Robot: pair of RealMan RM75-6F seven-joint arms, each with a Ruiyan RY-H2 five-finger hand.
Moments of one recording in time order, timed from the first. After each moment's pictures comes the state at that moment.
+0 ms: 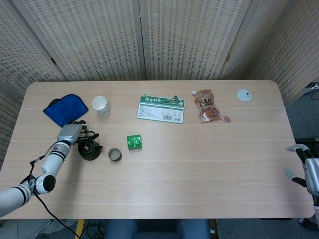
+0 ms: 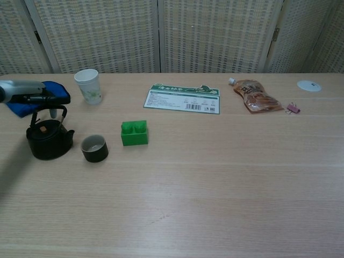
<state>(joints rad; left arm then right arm) -0.83 -1.43 -0.13 -1.13 0.74 0.59 0.27 0.04 -1.04 0.10 -1.62 -1.46 1.52 -0.02</state>
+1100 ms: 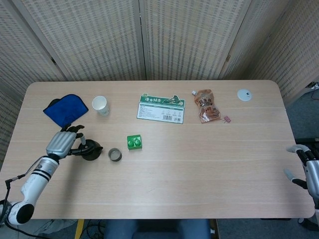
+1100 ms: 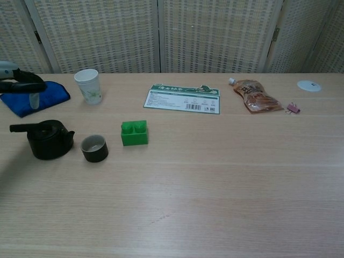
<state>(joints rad) -0.67 -1.16 -0.09 -1.61 1.04 0.88 0.18 0.02 -1.04 0.09 -1.63 -1.50 1.57 -0.02</state>
